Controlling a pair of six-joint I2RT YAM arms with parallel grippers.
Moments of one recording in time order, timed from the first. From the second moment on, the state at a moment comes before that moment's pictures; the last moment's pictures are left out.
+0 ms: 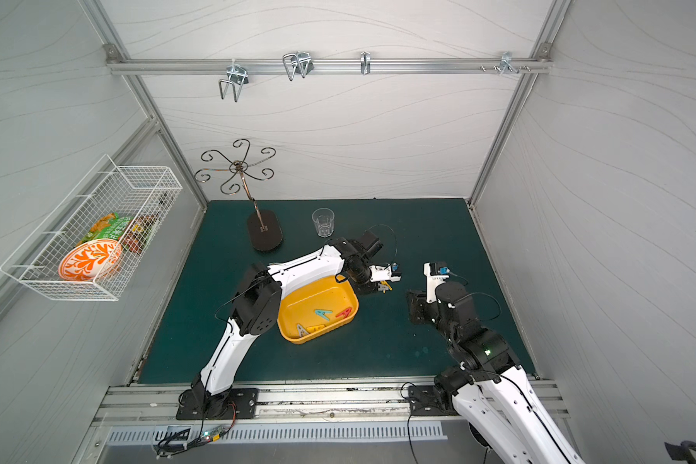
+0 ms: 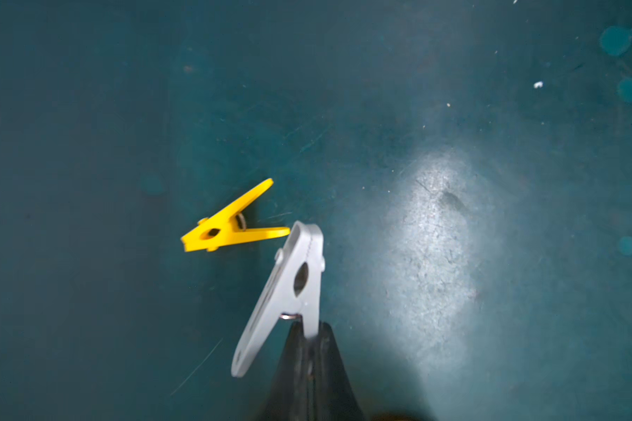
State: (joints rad) left arm -0.85 2.30 1.95 -0.89 0.29 0.63; right arm 0.52 0.53 0.70 -0.75 0.04 0.38
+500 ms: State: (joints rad) left arm -0.85 2.30 1.88 -0.87 0.28 0.59; right arm 0.53 0.53 0.73 -0.78 -0.03 0.34
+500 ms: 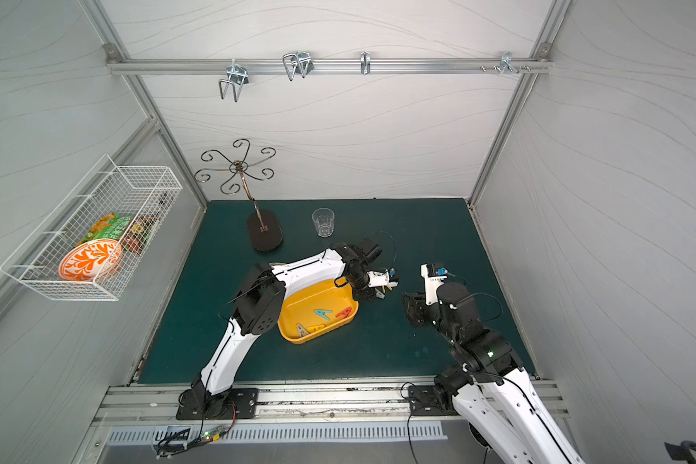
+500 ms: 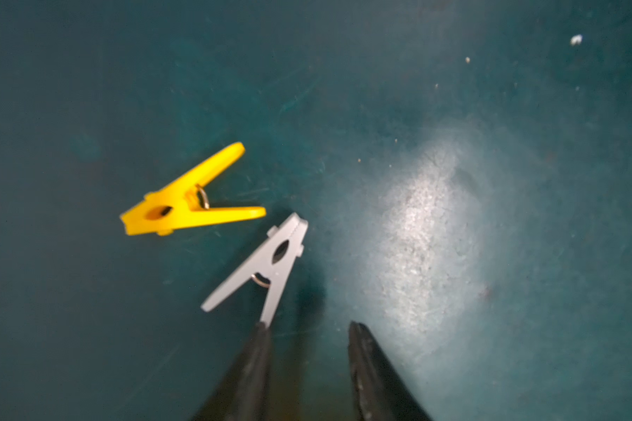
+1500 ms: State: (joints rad) left arm -0.46 1.47 1.29 -0.69 0.41 0.23; right arm 1.00 1.27 1.03 -0.71 0.03 0.26
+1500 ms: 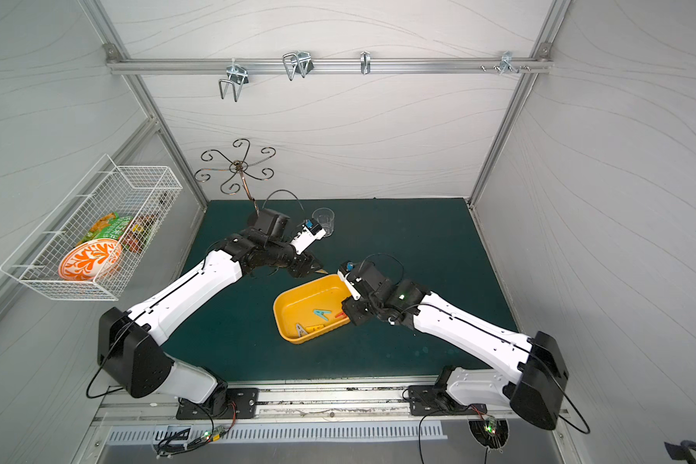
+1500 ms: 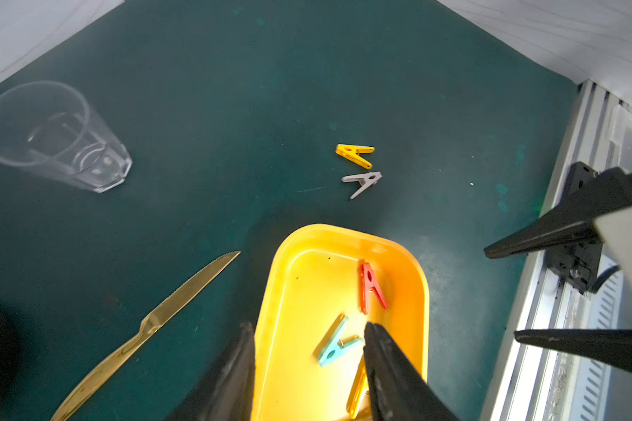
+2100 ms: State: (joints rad) left arm -0.19 1.42 1.17 -0.69 0.50 0.17; right arm 1.11 1.83 1.37 -0.70 0.08 0.29
